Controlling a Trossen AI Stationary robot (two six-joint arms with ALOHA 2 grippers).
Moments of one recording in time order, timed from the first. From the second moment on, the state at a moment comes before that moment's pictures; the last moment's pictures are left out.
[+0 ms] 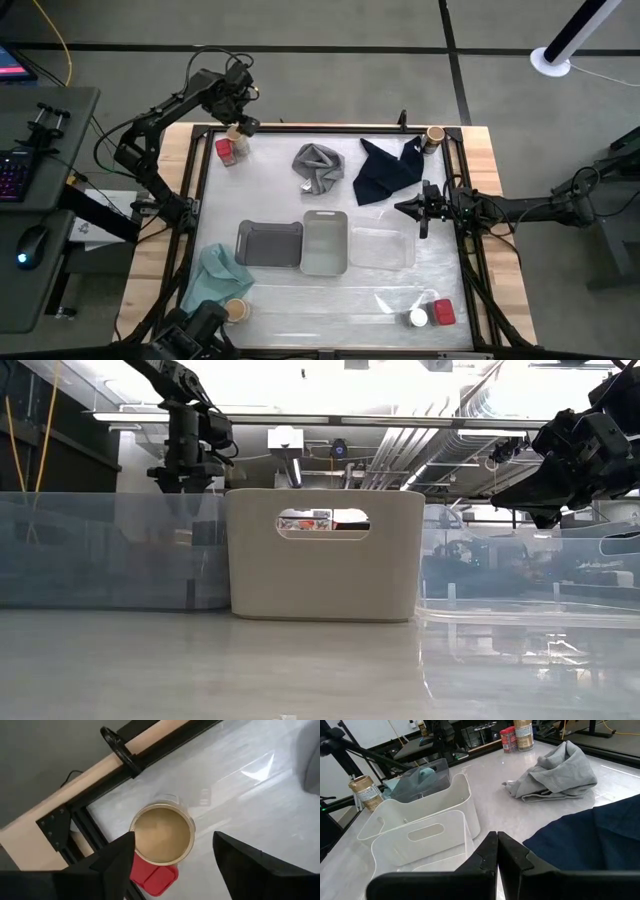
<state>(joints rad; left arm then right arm) 0.98 1.66 1.47 -1.20 -0.14 -0.01 -0.02 0.28 0.01 0.04 0.12 0.31</state>
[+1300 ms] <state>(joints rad) 1.01 1.80 1.47 -1.20 -0.16 -0.09 -0.02 0.28 0.01 0.04 0.12 0.31</state>
